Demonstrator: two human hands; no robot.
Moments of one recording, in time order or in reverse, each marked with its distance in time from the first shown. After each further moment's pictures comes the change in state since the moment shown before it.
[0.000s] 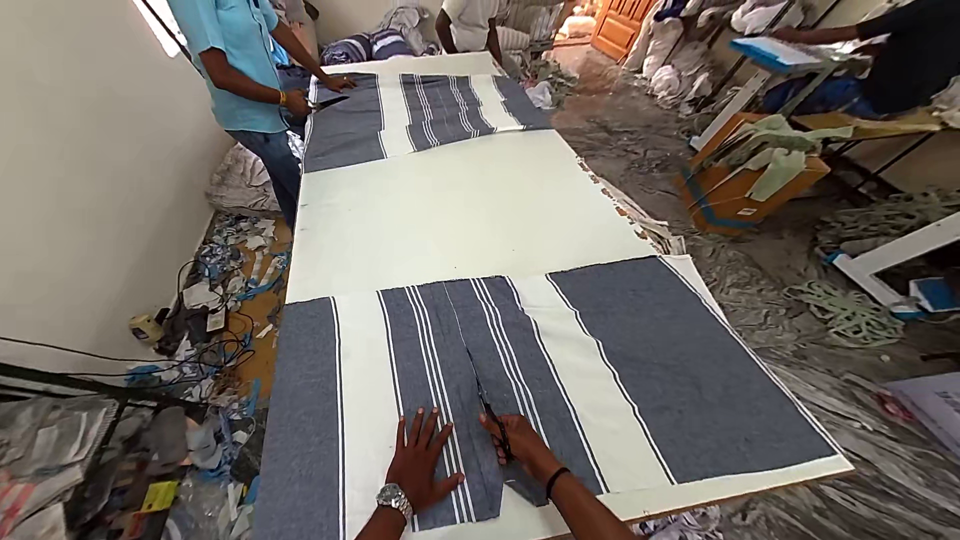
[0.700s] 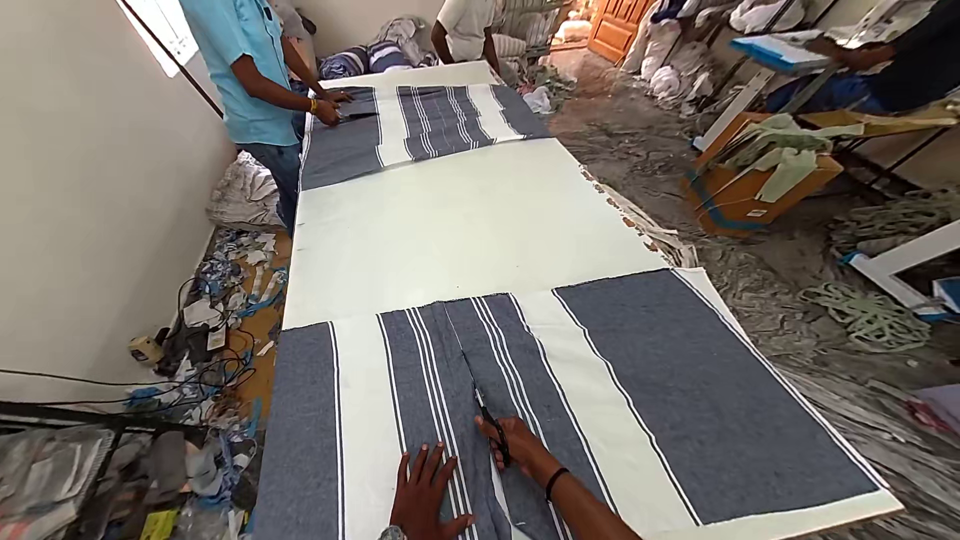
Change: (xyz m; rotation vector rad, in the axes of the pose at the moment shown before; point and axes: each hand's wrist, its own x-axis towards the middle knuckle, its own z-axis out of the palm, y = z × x) left_hand 0.005 -0.002 -0.004 -0.056 0.056 -0.042; right_hand 0.046 -0.044 0.001 0.050 -0.047 0.052
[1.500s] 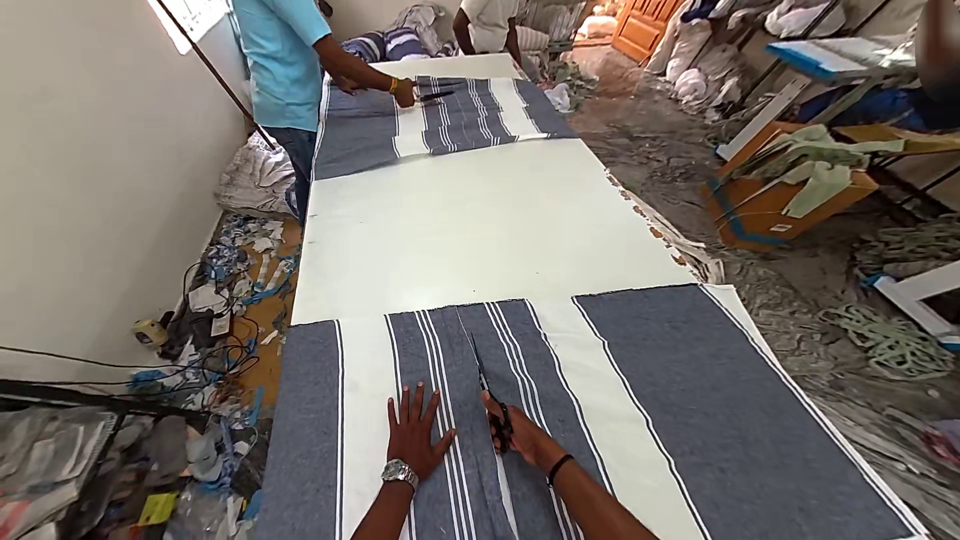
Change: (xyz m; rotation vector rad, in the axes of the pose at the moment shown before) left_hand 0.110 -0.064 -0.008 0.119 0.020 -0.214; right_hand 0.037 -0.047 0.011 0.013 -0.067 0.123
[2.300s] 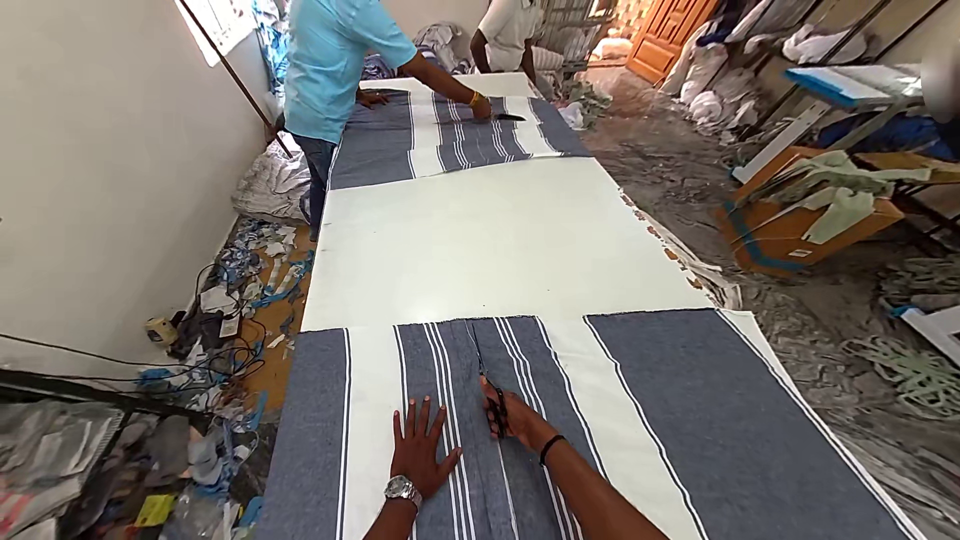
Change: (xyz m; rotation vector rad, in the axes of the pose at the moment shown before) left_hand 0.000 0.002 0.000 -0.017 0.012 -0.002; right_hand 0.037 -0.059 0.005 -0.014 0.047 0.028
